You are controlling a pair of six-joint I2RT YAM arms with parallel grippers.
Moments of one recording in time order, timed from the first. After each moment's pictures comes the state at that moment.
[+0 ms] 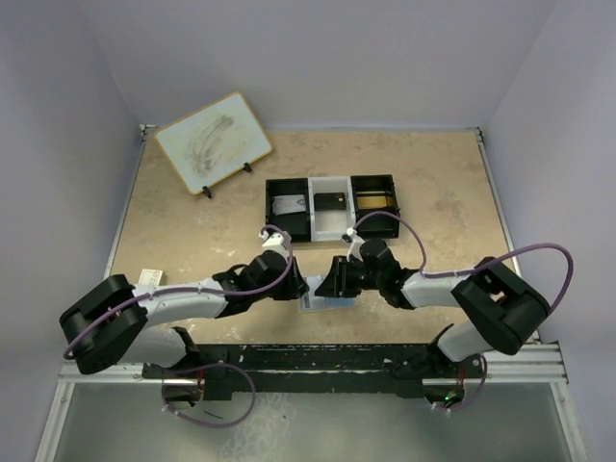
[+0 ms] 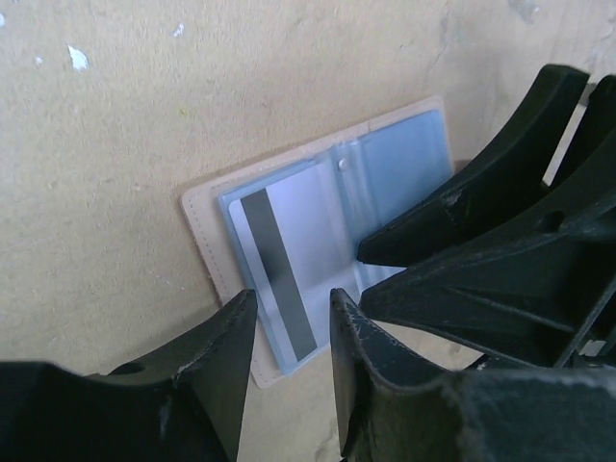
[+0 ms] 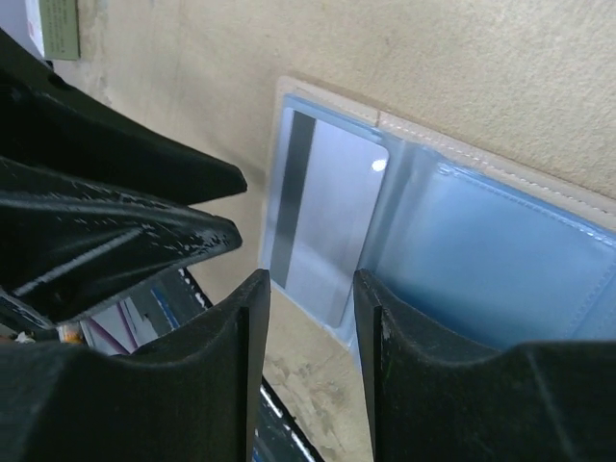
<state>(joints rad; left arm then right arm) -0.93 1.29 0.49 0.11 -0.10 -0.89 0.71 1.46 0.39 0.43 -0.42 0.77</state>
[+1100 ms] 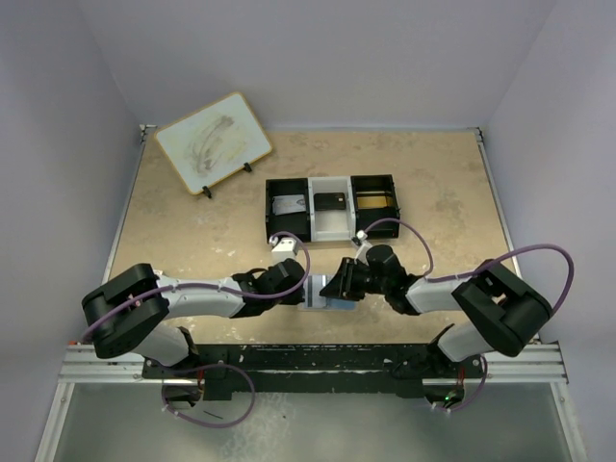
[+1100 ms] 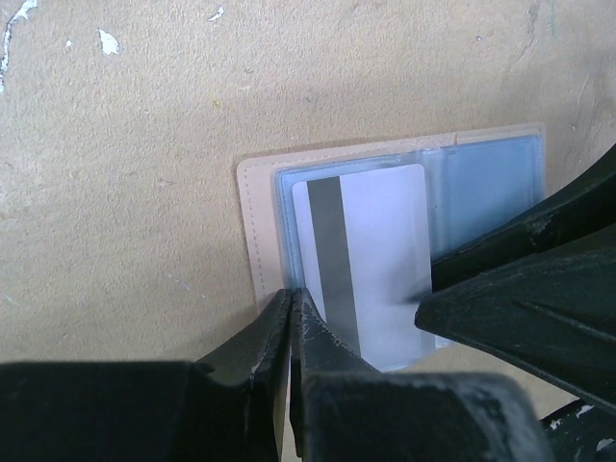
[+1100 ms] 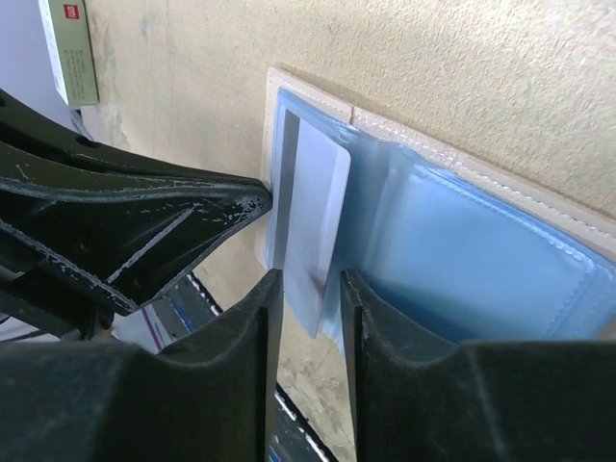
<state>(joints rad) -1.05 1.45 0.57 0.03 -0.33 -0.90 0.69 1.46 0.32 0.52 -0.38 0.91</state>
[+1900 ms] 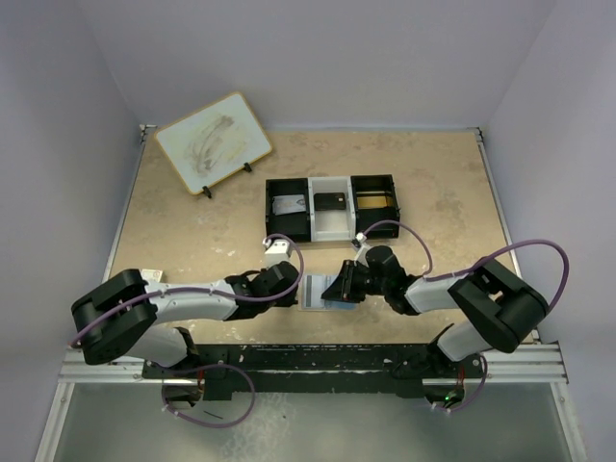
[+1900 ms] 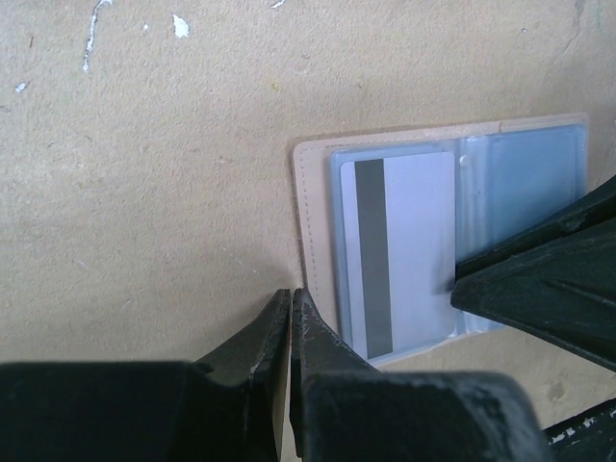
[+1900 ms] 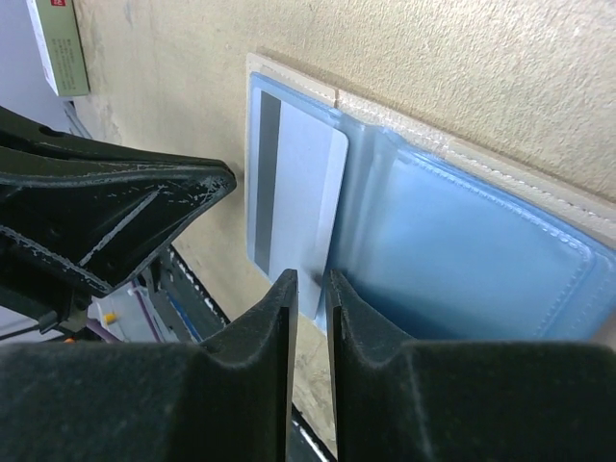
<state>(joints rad) -1.05 1.38 0.54 -0.04 -0.37 -0.91 0.69 1.49 0.31 0.53 -0.41 0.92</state>
